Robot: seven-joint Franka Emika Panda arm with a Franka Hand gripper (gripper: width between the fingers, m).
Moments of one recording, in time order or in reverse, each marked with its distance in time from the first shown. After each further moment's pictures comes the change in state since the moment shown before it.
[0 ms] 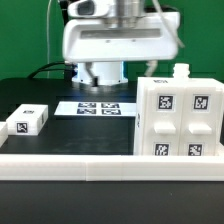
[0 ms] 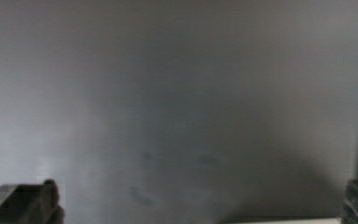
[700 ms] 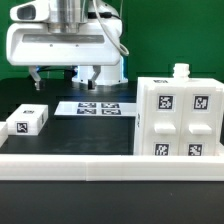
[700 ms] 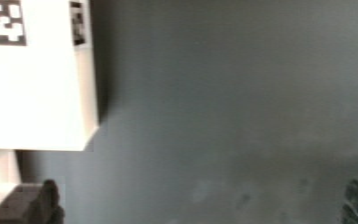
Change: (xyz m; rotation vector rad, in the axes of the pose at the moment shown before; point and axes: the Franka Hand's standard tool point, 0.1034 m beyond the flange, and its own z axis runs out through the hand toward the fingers) arm -0.017 0.094 0.005 -0.034 0.000 0.007
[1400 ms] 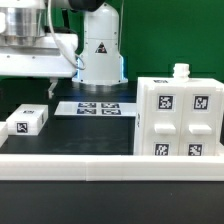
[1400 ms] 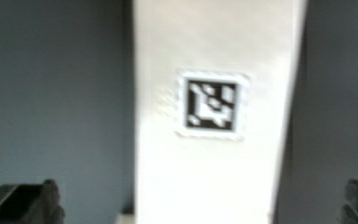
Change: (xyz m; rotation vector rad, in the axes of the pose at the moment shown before) arm -0.033 0.075 0.030 -0.044 -0.014 -0.028
